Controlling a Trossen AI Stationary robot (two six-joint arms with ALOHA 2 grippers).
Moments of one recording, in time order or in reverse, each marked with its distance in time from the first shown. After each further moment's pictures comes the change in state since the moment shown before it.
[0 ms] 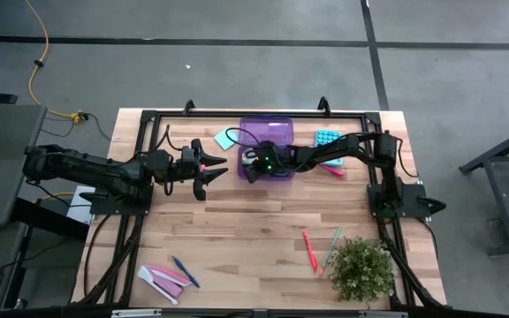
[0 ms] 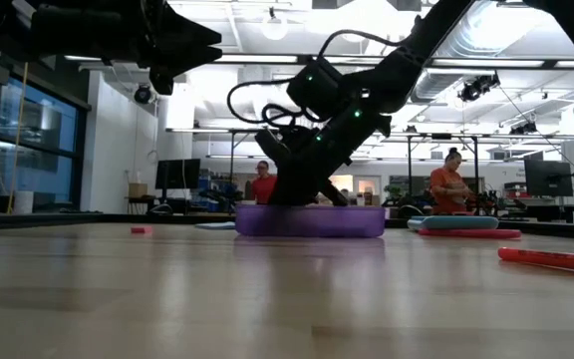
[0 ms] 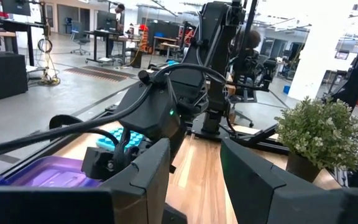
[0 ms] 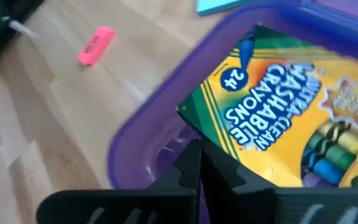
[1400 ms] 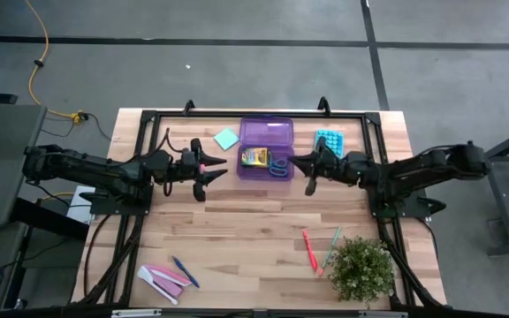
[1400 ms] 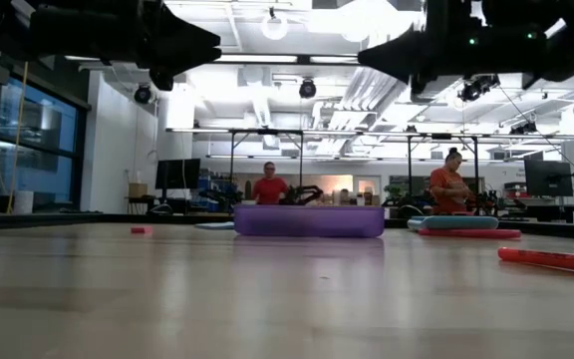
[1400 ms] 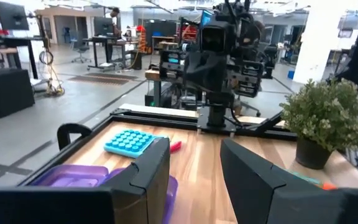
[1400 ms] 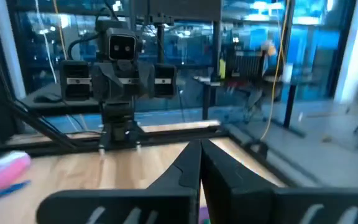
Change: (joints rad) left arm -0.001 -0.009 -0.001 -0.022 0.011 0.109; right arm 0.146 -0.836 -0.775 0.774 0.118 -0.711
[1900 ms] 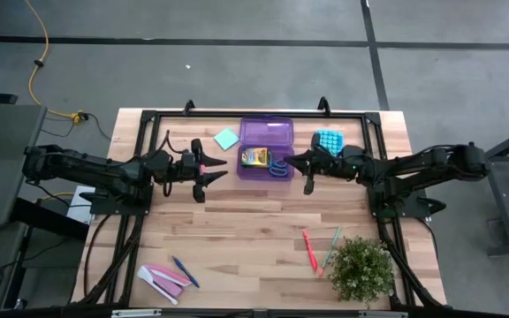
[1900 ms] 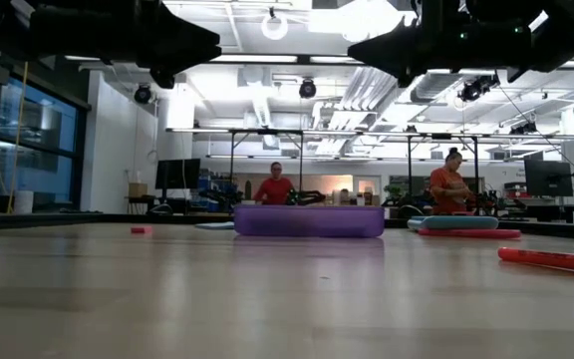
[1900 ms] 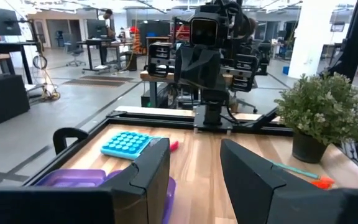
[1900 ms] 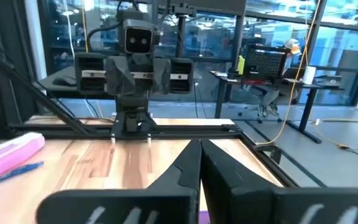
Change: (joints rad) left arm -0.001 0.000 0.000 0.000 0.021 0.027; right arm -0.038 0.003 0.074 -0.116 -0.127 -0.012
